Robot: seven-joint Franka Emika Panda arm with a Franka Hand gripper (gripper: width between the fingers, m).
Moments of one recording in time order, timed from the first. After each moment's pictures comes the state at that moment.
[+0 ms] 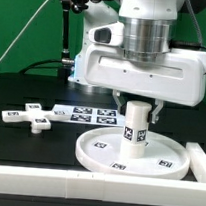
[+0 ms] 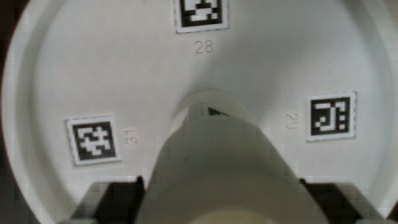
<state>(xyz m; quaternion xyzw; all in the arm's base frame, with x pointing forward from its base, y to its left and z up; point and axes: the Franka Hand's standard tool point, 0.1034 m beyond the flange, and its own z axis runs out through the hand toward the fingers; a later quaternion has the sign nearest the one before) 0.539 0.041 0.072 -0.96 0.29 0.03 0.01</state>
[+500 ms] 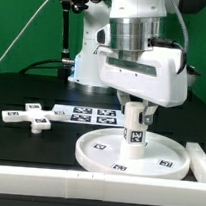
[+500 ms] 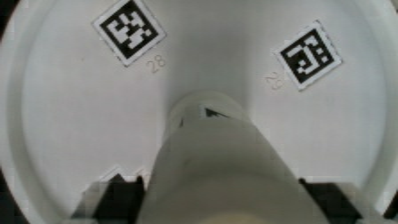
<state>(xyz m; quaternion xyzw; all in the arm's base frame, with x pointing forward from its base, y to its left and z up) 0.539 0.039 0.070 -0.84 0.53 0.02 0.05</state>
